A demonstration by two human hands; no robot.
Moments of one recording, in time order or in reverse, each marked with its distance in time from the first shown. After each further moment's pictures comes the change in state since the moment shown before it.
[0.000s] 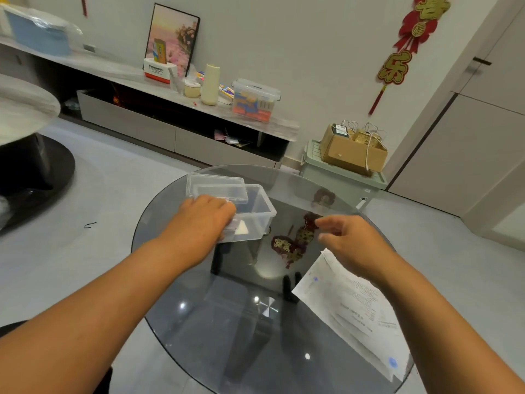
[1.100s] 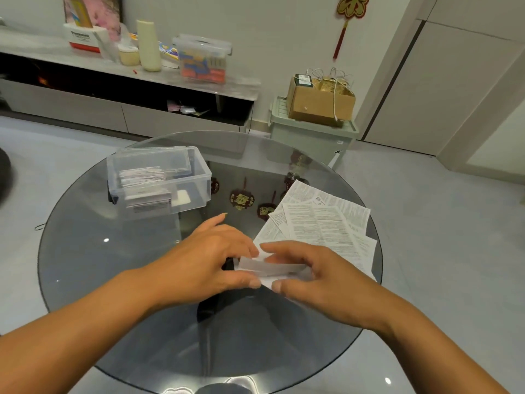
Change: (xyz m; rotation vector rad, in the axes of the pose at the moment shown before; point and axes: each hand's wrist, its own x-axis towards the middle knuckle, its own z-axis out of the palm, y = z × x) left_hand -0.005 0.107 0.044 -0.486 -0.290 0.326; right_hand -0.063 0.096 0.027 0.206 -0.325 -0.144
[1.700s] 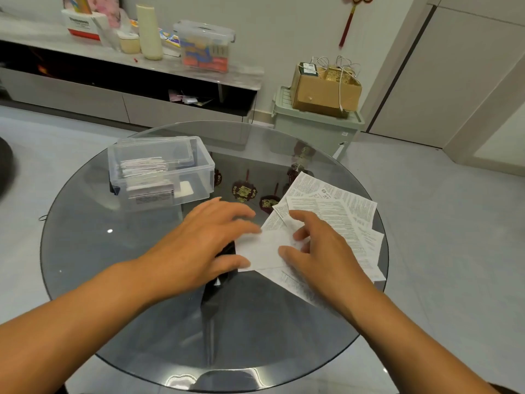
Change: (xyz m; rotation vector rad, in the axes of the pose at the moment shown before) left_hand -0.009 0.004 -0.012 0.123 0.060 -0.029; right_hand 0.027 0.006 0.018 -0.051 0.404 0.155
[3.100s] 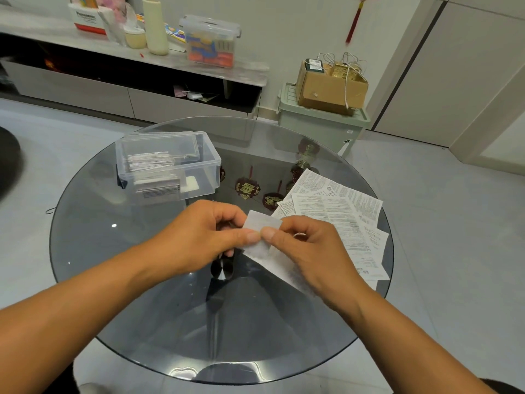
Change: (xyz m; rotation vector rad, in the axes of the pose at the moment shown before) left_hand 0.006 0.011 -0.012 -0.778 0.055 -0.369; right_hand -0.005 -0.023 0.008 0.460 -0.040 -0.091
